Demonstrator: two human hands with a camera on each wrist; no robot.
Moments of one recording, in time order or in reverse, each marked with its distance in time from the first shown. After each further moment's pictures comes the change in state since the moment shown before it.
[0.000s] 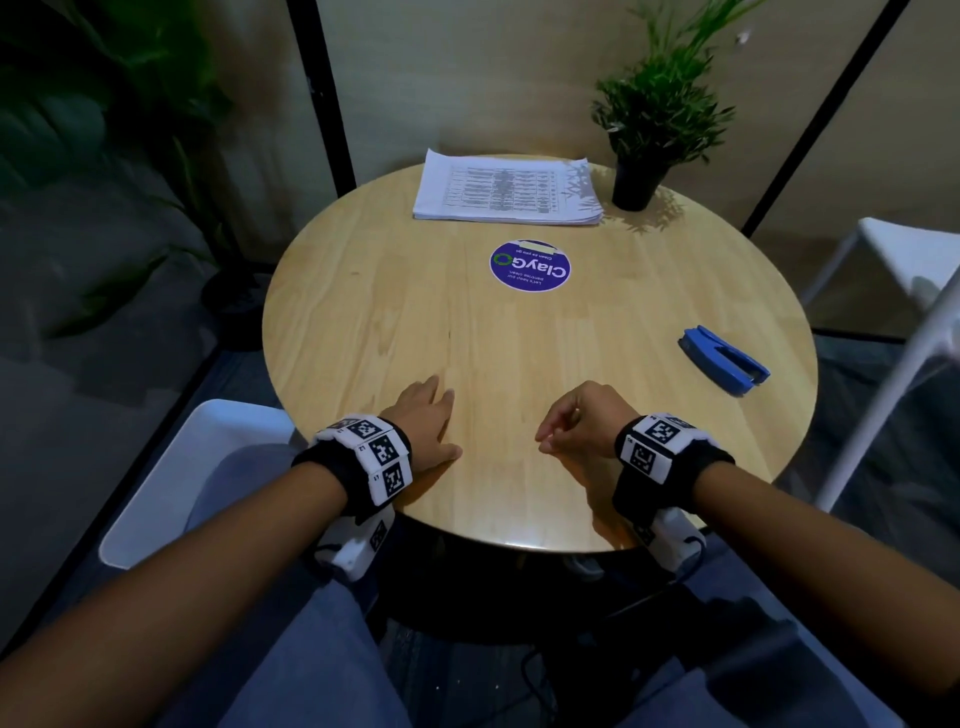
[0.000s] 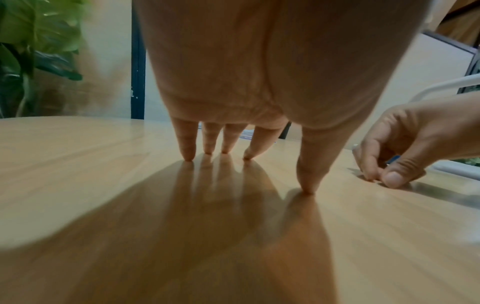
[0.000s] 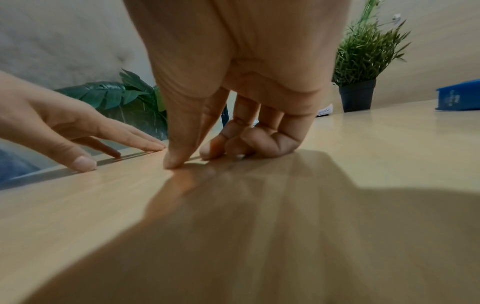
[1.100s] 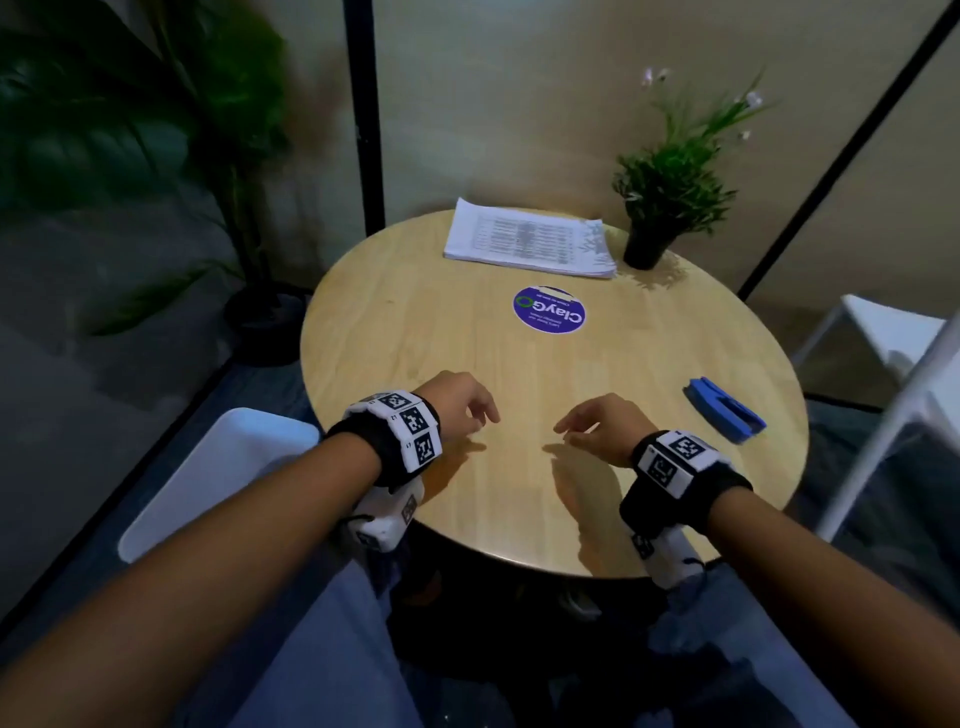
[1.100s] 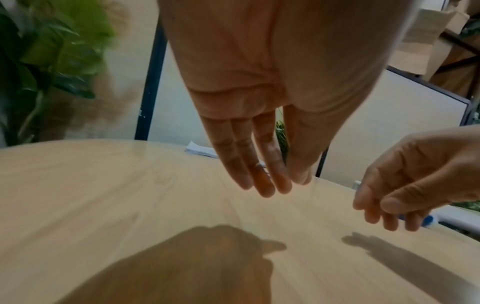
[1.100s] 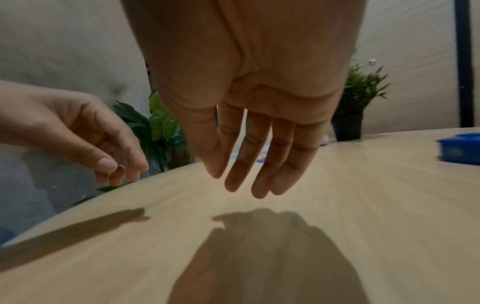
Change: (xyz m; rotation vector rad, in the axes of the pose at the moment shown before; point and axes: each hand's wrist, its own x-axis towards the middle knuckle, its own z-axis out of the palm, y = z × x) left_hand -0.027 -0.004 -0.052 -0.333 0.204 0.211; right_hand -0.014 -0.043 -0.019 -0.219 0.091 0.072
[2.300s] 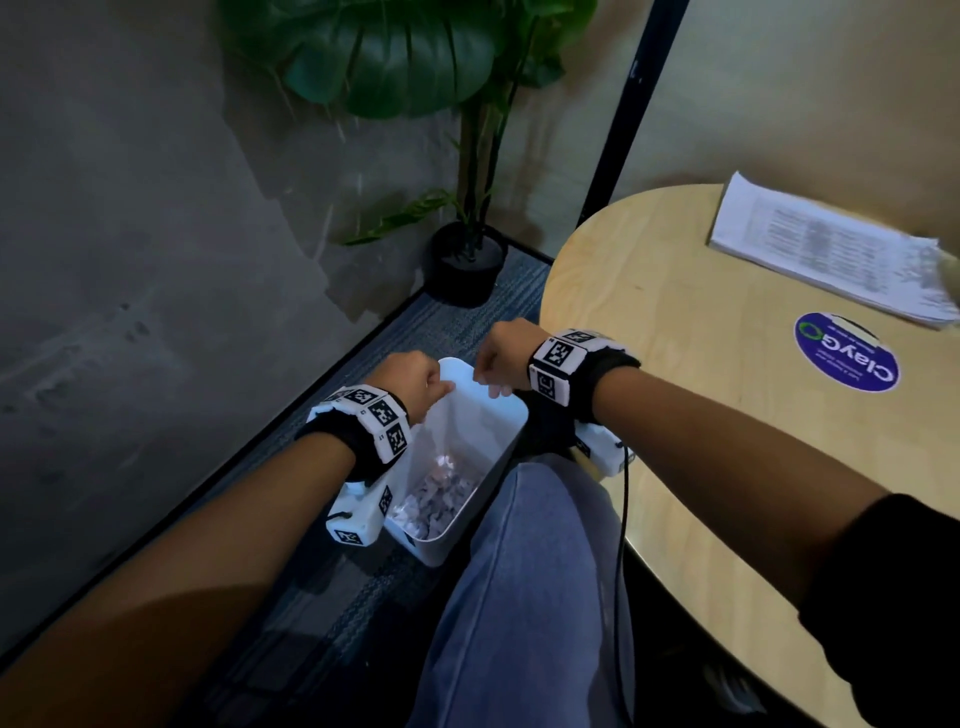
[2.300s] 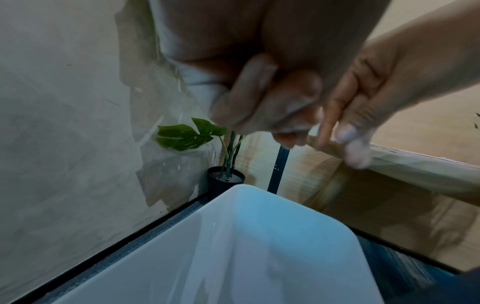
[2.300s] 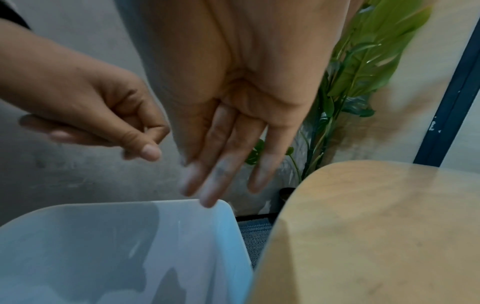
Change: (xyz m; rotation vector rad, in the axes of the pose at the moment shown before) left_hand -0.113 -0.262 -0.021 -0.210 0.348 -0.660; right_hand 0.124 -0.328 0.137 -0.349 -0.382 -0.520
